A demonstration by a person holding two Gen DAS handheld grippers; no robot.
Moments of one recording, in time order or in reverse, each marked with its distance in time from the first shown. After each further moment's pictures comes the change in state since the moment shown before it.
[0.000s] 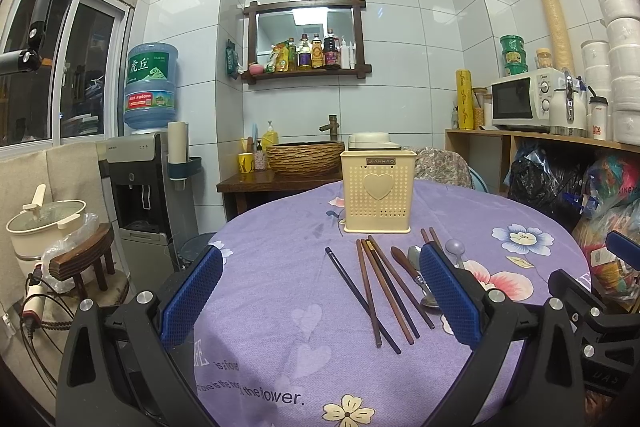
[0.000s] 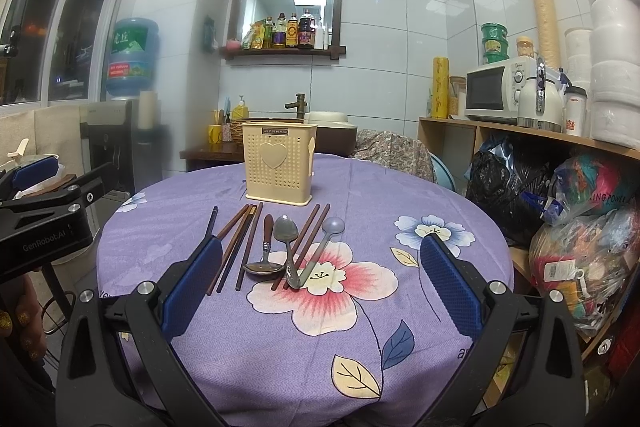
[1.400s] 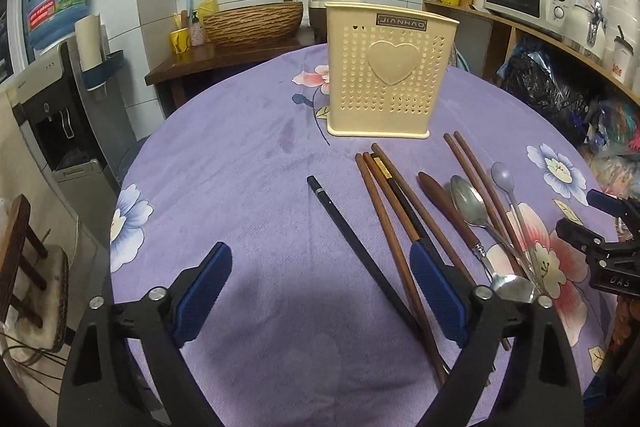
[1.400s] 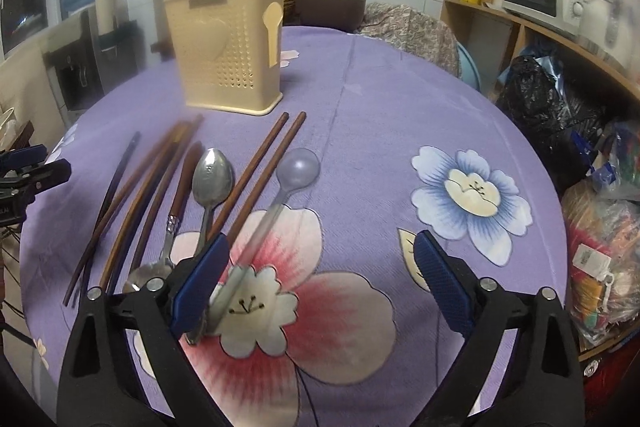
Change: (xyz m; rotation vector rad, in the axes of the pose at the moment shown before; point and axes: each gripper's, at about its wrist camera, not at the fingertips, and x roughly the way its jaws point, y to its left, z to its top) left arm 0.192 0.028 0.001 0.072 0.550 -0.200; right arm 0.207 -0.042 0.016 -0.015 0.524 0.038
